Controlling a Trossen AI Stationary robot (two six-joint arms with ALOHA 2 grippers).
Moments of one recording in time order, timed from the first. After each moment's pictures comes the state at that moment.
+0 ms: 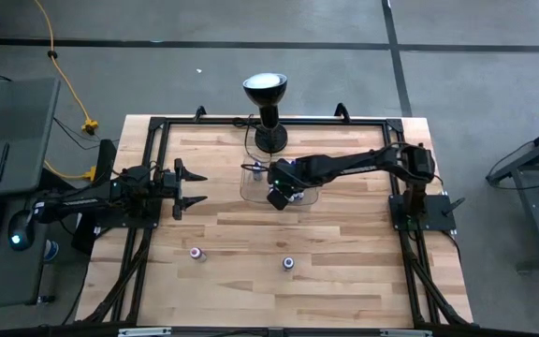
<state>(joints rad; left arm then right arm) 0.14 0.02 0.08 -0.13 0.04 0.05 -0.09 1.91 1.39 -0.66 0.20 0.60</state>
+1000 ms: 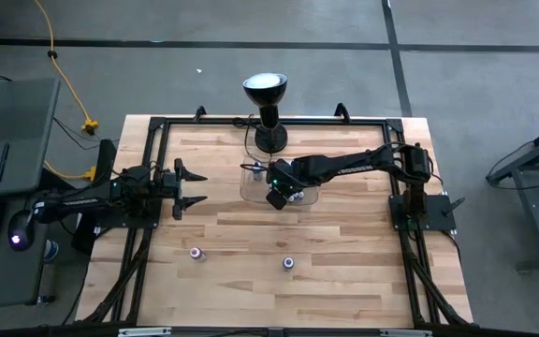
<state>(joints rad) 0.14 0.02 0.08 -0.13 0.04 0.05 -0.10 1.94 1.39 -0.64 0.19 0.60</state>
